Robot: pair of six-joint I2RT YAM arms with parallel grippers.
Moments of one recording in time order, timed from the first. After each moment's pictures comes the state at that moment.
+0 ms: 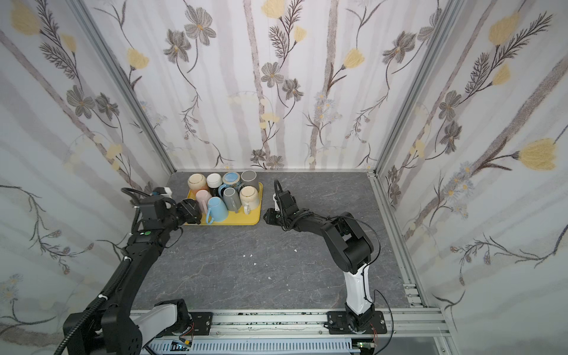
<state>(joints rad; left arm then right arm) -0.03 1.11 0.77 -0.21 0.21 -0.60 0.63 1.95 1.20 0.01 -0.25 0.66</state>
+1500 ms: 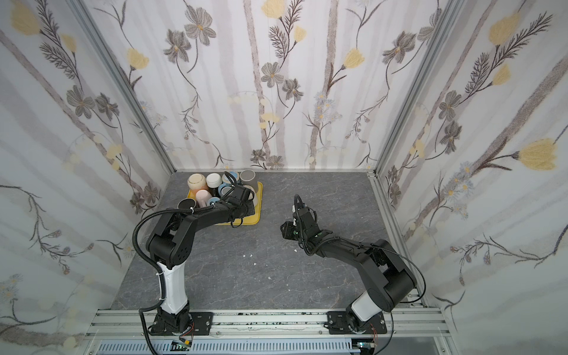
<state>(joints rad) -0.45 2.00 1.27 -0.16 -0.19 -0.52 0.63 1.54 0.75 0.13 -0.10 0.71</state>
